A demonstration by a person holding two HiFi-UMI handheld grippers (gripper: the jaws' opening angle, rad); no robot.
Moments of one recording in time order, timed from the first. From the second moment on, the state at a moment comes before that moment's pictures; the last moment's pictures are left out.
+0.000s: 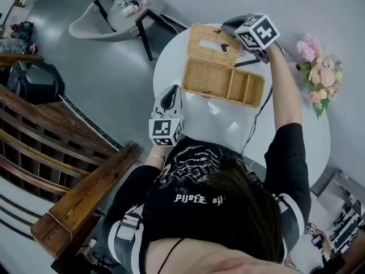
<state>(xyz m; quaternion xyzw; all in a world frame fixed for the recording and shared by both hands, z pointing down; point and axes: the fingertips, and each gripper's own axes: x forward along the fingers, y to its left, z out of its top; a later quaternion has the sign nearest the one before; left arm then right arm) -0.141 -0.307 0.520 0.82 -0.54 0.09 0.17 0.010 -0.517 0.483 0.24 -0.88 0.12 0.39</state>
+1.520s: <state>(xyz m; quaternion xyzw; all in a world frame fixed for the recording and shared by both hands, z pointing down) -0.146 -0.321 0.538 0.81 -0.55 0.11 0.19 0.017 -0.540 0.585 0.21 -0.85 0.27 0.41</state>
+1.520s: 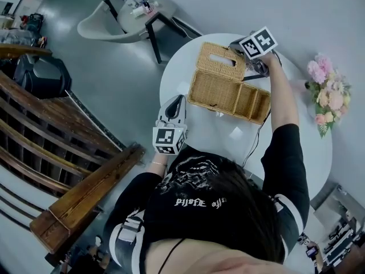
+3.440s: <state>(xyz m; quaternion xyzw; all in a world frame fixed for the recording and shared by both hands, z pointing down) -0.113 -0.279 0.473 0.85 -0.50 0.04 0.13 0.052 -0.357 0.408 0.56 -0.82 0.05 0.13</state>
